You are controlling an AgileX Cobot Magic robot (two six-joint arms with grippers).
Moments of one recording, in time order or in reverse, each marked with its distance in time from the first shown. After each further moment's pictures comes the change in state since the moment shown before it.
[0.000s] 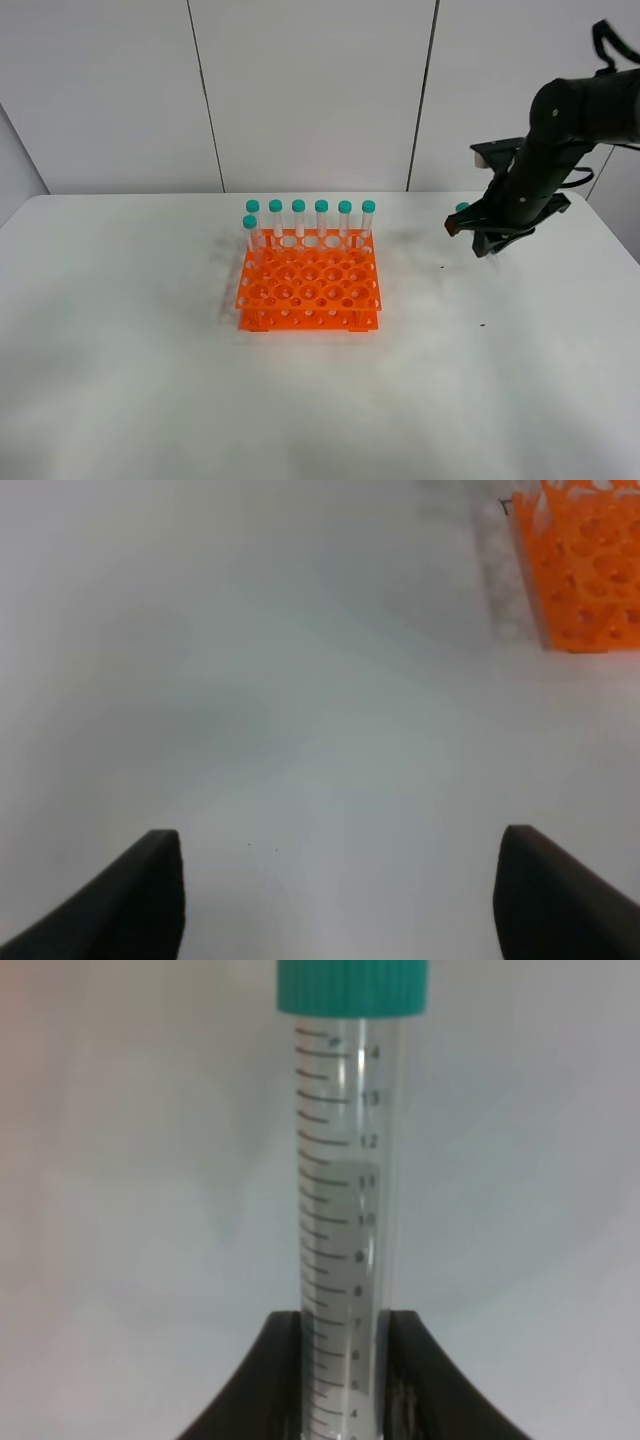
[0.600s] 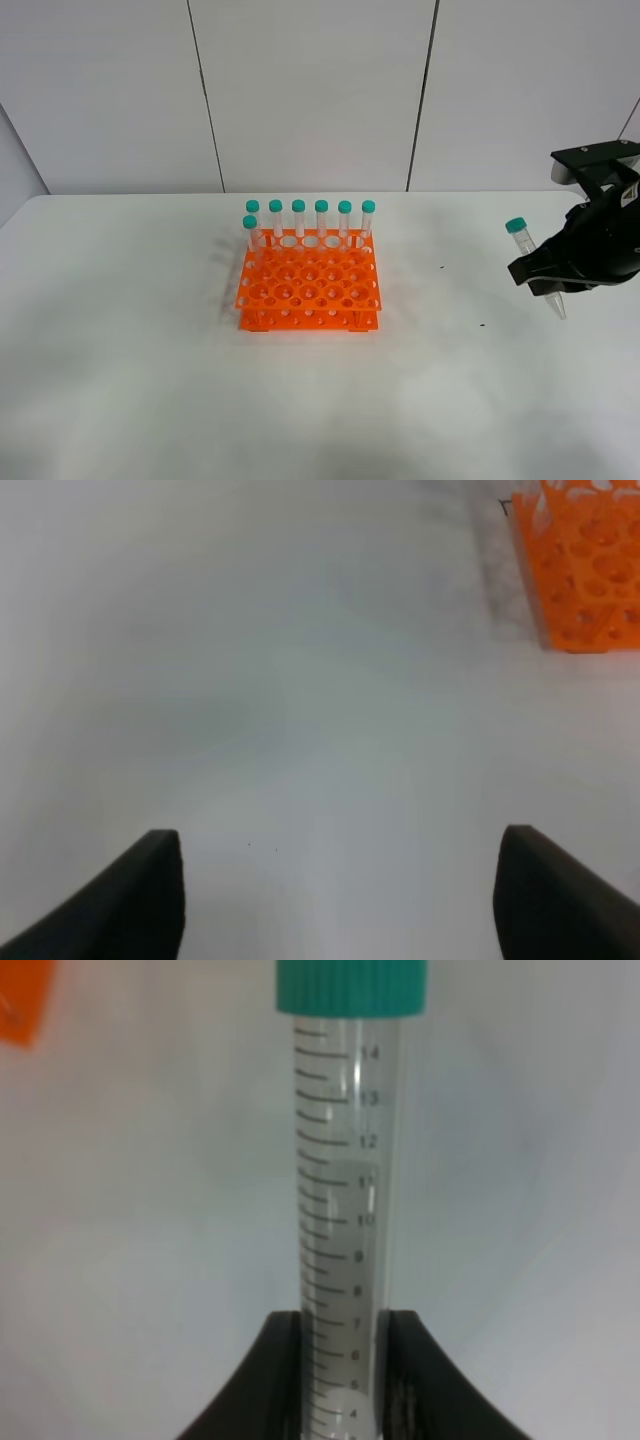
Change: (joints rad) left arm 0.000 0.000 0.000 0.000 0.000 0.000; right arm 0.011 -0.527 0.437 0.065 -0.063 -0.062
